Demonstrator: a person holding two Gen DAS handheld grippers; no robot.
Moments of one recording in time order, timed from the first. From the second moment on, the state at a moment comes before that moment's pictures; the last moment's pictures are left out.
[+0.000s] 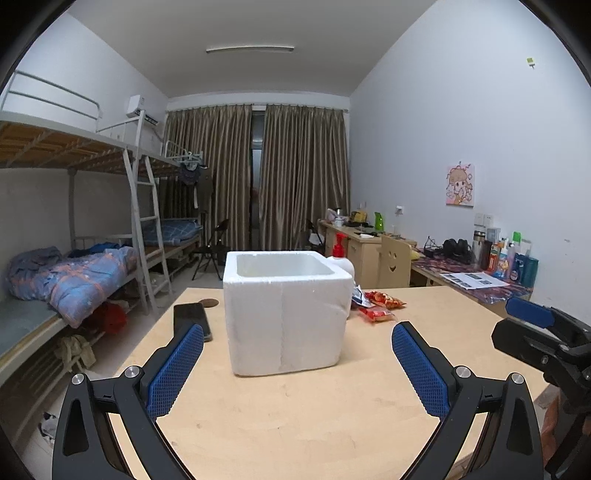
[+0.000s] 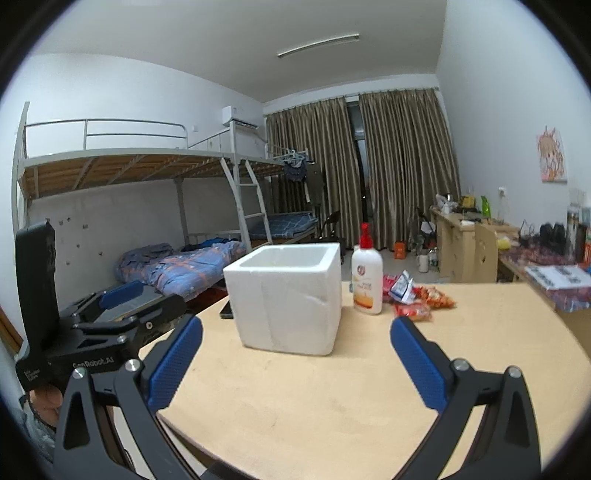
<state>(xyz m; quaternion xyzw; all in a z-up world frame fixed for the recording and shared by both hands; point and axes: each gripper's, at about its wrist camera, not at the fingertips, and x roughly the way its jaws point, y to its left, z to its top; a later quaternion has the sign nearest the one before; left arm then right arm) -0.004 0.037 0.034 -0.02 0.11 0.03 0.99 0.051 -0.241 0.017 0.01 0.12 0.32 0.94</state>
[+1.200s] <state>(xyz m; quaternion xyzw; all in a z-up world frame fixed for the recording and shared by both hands) -0.044 0.019 0.019 -0.01 0.10 0.02 0.99 0.017 -0.244 0.005 0.00 0.12 0.30 0.94</state>
